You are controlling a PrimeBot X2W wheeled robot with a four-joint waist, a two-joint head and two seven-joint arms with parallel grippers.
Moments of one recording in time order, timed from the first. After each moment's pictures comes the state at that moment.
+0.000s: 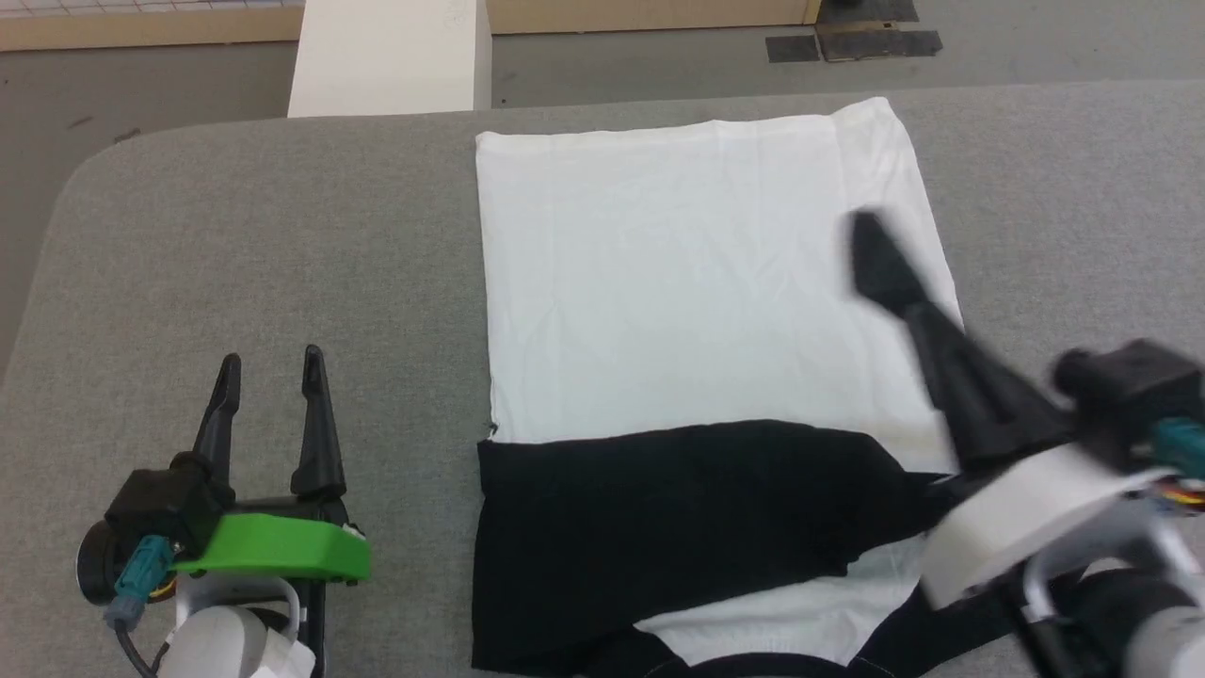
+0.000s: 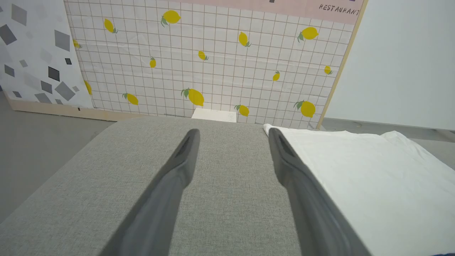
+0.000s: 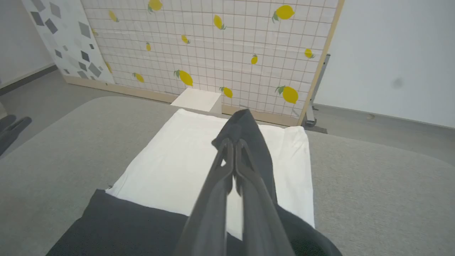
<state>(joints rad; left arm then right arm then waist) -0.08 0.19 -0.06 0.00 -0.32 0.04 -0.26 -0.05 -0.05 0.07 -0.56 0.10 0.13 0.55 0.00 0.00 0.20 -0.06</state>
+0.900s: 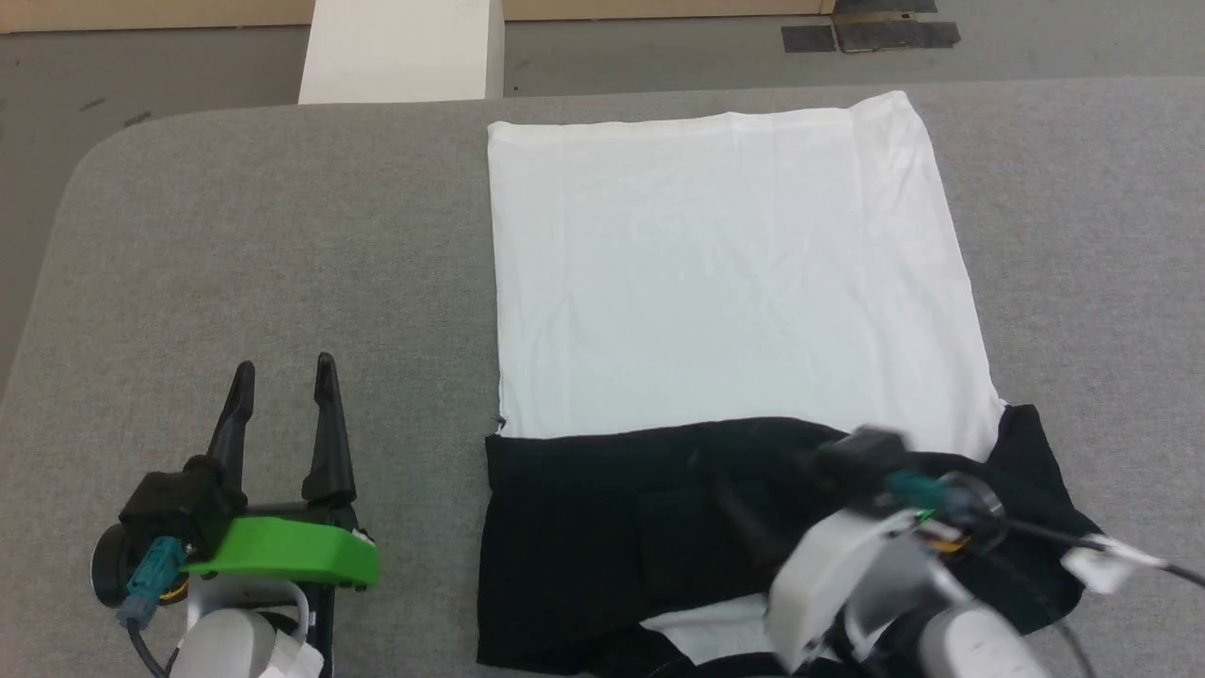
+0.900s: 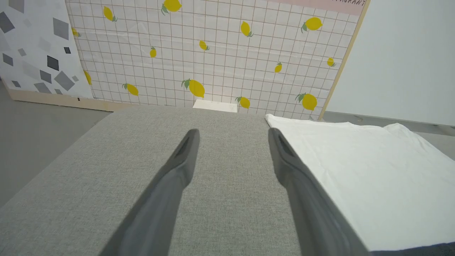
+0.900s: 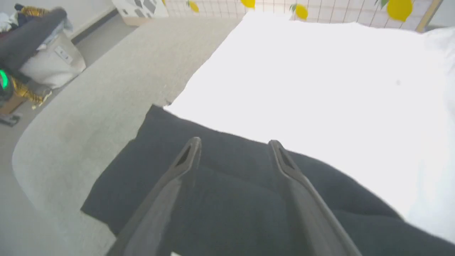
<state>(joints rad) -0.08 0.17 -0.05 0.02 -0.31 0.02 -0.26 -0.07 -0.05 0.34 -0.06 0.19 0.13 0.34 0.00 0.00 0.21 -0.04</state>
